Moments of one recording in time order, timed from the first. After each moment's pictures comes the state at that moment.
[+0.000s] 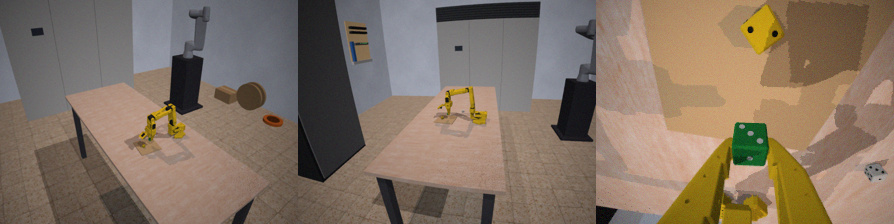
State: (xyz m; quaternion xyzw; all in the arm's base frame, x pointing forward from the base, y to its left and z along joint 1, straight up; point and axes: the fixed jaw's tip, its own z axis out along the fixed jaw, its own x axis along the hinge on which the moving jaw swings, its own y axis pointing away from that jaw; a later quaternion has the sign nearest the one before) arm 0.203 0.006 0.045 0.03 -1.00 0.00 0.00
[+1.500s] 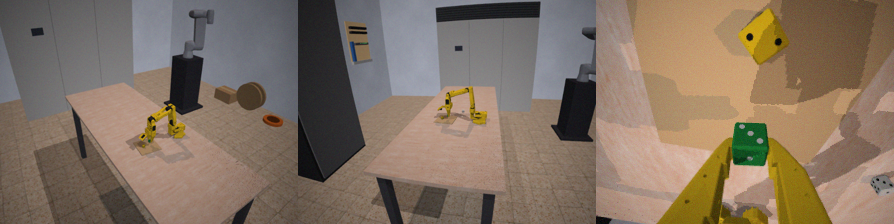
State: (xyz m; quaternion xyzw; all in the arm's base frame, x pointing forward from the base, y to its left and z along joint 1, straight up) arm 0.205 0.006 0.032 0.03 -1.00 0.00 -0.01
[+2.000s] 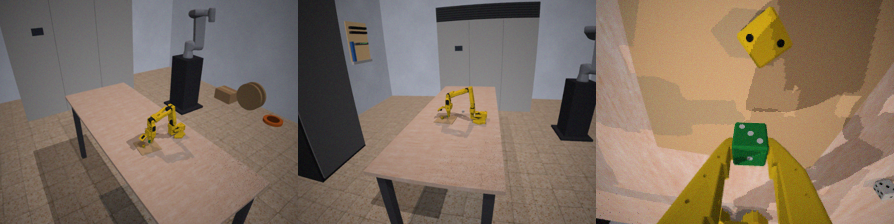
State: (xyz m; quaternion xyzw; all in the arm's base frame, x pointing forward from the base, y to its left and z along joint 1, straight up) arm 0.205 0.006 0.027 0.03 -1.00 0.00 -0.01
